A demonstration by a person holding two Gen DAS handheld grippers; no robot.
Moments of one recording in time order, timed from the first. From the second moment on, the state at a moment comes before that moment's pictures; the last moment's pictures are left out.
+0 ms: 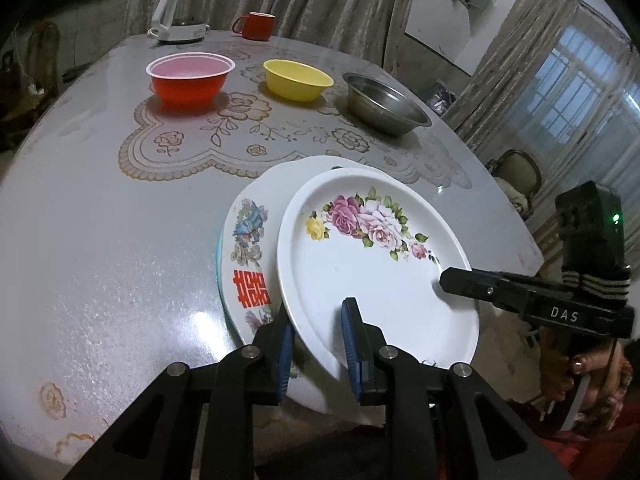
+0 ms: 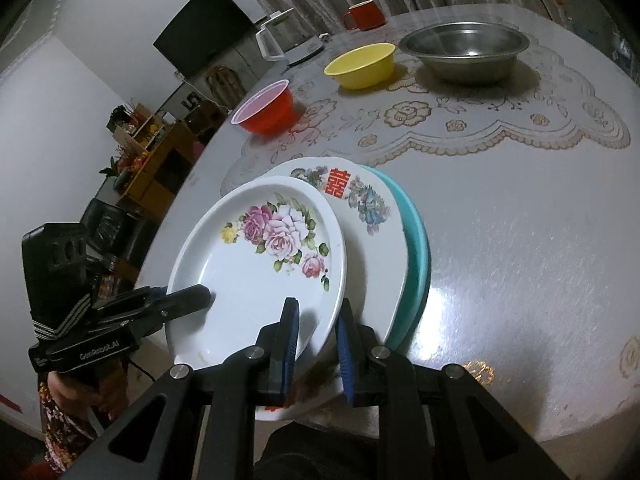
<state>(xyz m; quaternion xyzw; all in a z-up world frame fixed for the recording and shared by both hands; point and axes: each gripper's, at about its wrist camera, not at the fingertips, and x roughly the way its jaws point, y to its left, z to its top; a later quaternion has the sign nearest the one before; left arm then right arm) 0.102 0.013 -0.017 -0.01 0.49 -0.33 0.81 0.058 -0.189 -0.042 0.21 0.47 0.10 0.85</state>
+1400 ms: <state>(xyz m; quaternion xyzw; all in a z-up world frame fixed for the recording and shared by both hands) 0.114 0.004 -0.022 -0.05 0.55 -0.32 0.77 0.103 -0.178 -0.026 0.14 0.59 0.08 0.79</state>
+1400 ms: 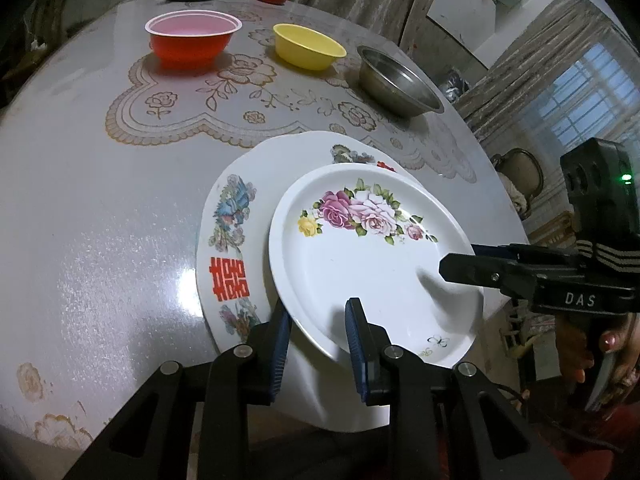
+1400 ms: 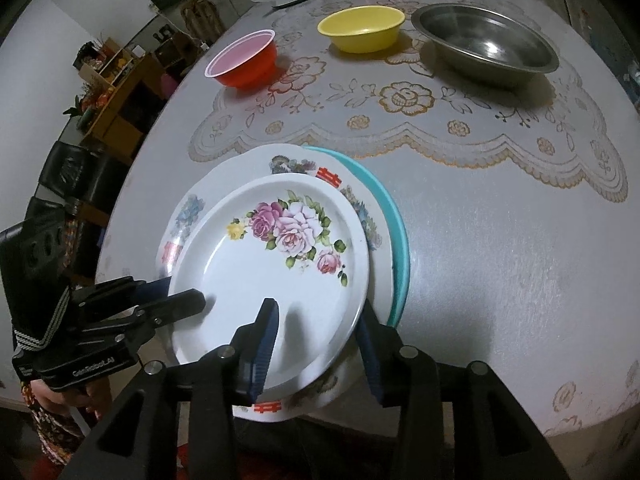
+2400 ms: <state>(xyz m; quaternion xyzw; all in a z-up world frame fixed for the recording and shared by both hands) 0.103 0.020 -0.004 -0.02 0.52 -0.29 0.80 0.076 -0.182 -0.030 0.18 0.55 0.12 0.80</state>
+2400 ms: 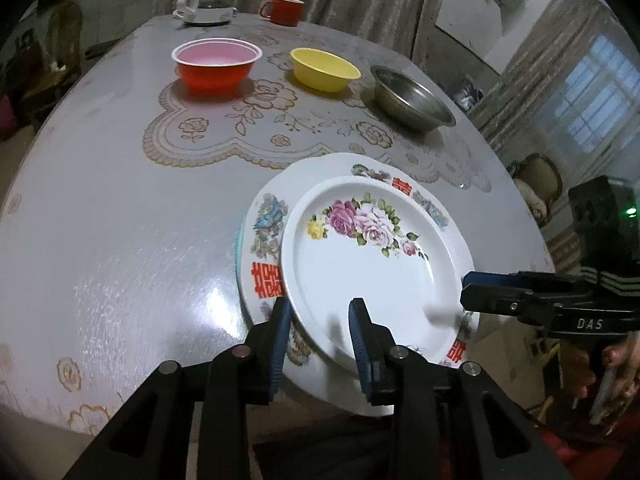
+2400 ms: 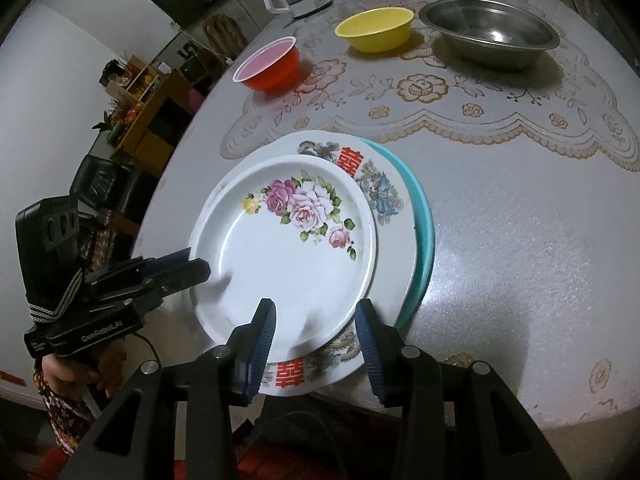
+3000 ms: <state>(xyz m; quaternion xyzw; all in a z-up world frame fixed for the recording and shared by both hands) 0.103 -0.001 0.014 -0.06 0.50 -0.28 0.81 0.061 -0.227 -0.016 0.23 0.48 0.10 0.84</state>
